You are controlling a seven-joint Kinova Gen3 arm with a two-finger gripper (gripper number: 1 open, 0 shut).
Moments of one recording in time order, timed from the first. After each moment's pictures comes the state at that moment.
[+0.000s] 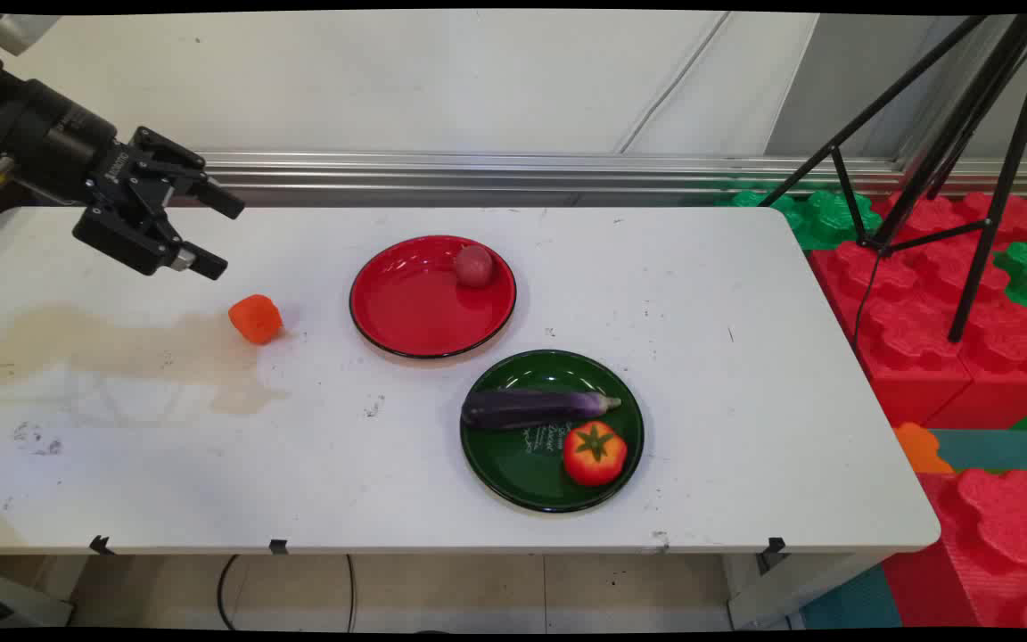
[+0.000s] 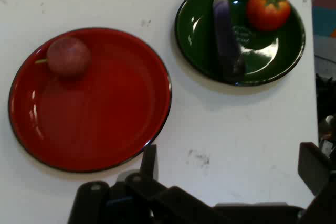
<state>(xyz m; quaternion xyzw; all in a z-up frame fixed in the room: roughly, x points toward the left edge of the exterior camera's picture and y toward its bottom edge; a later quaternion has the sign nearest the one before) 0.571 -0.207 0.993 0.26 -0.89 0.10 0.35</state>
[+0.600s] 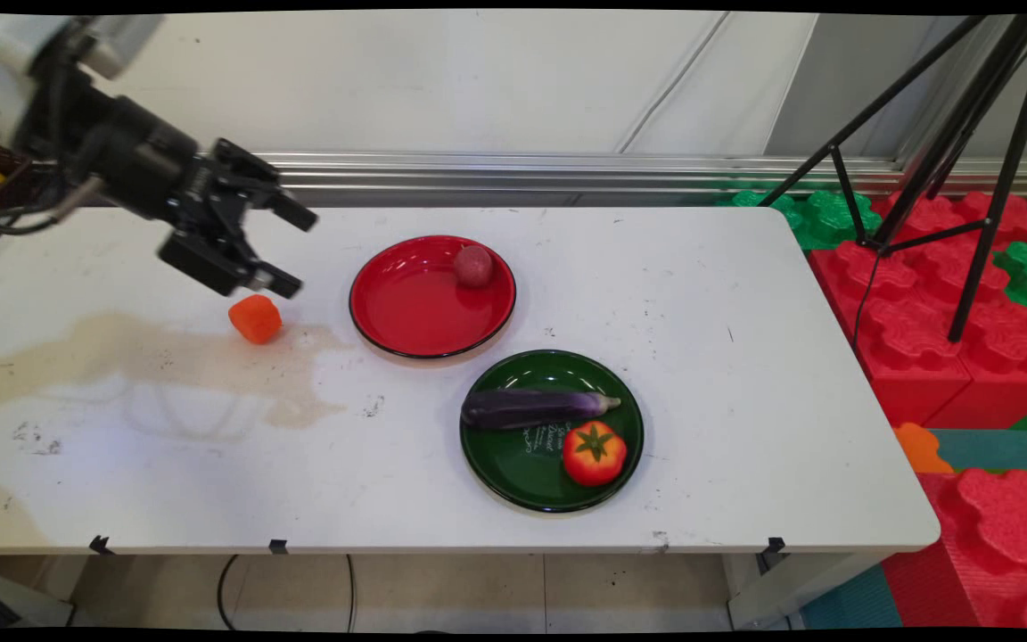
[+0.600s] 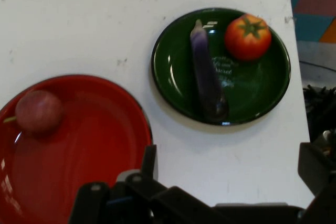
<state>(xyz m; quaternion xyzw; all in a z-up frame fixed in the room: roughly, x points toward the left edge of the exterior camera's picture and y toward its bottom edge) 0.504 -0.226 0.984 0.22 -0.90 0.10 0.36</state>
